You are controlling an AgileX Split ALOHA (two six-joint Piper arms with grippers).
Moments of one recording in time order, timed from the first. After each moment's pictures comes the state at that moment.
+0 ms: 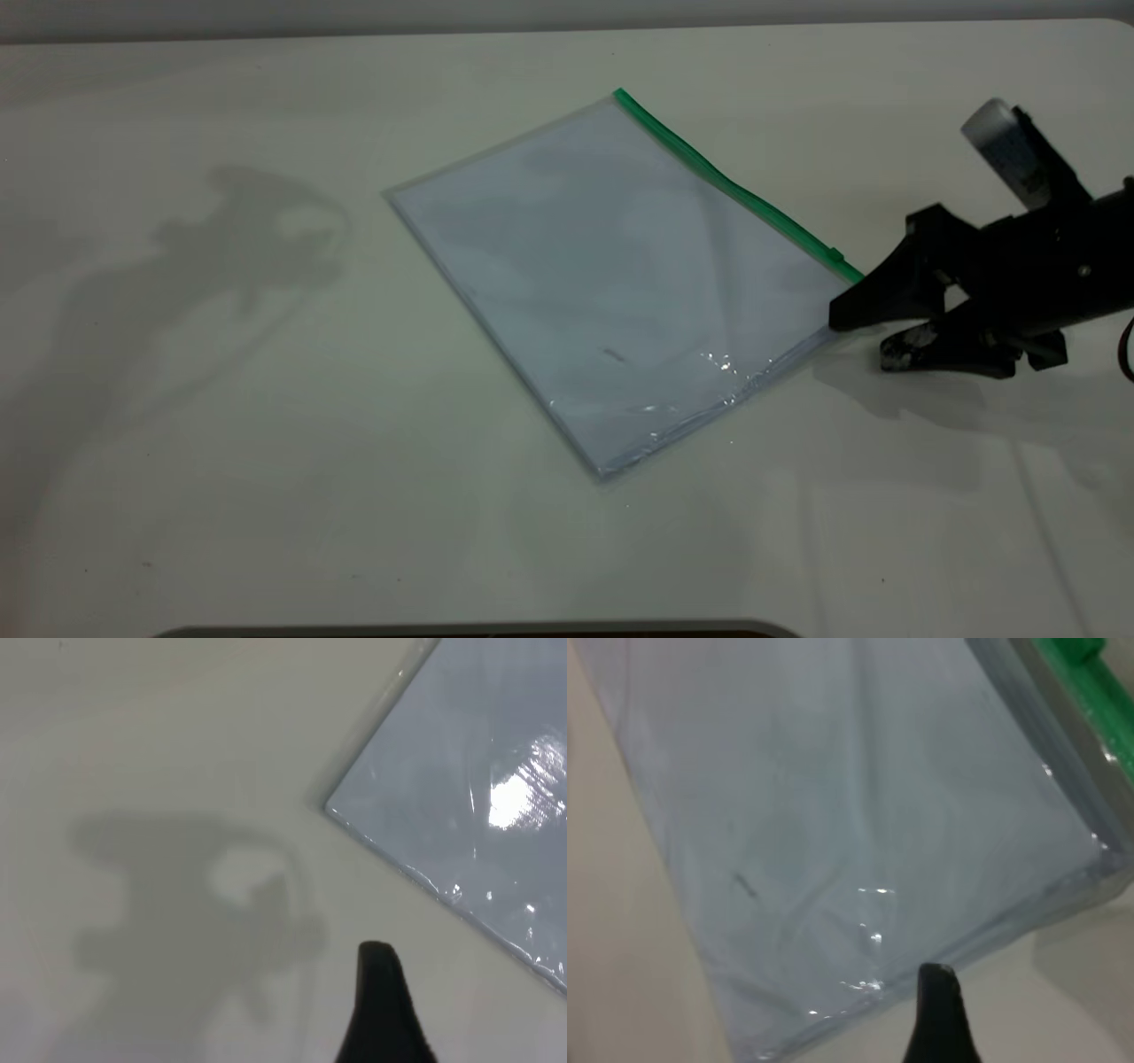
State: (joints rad) left arm -0.11 1.88 -1.39 -0.41 0.64 0.45; right arm -0.07 2.39 -0.82 1.80 0.71 -1.68
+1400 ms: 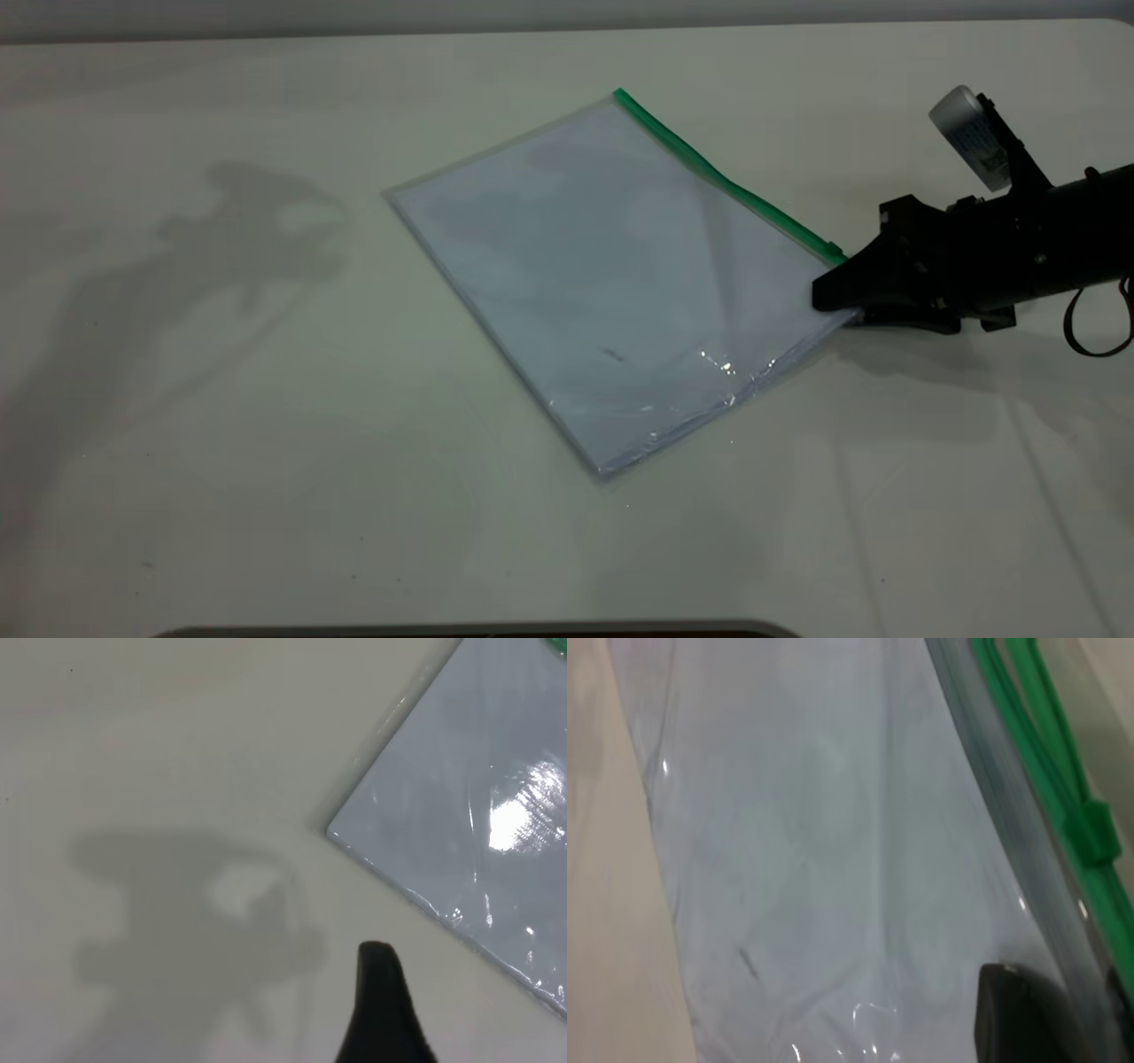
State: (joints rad) left arm -0.11 1.88 -1.39 -0.42 0.61 0.45; right arm -0.07 2.49 -0.97 1.80 0.79 -1.77
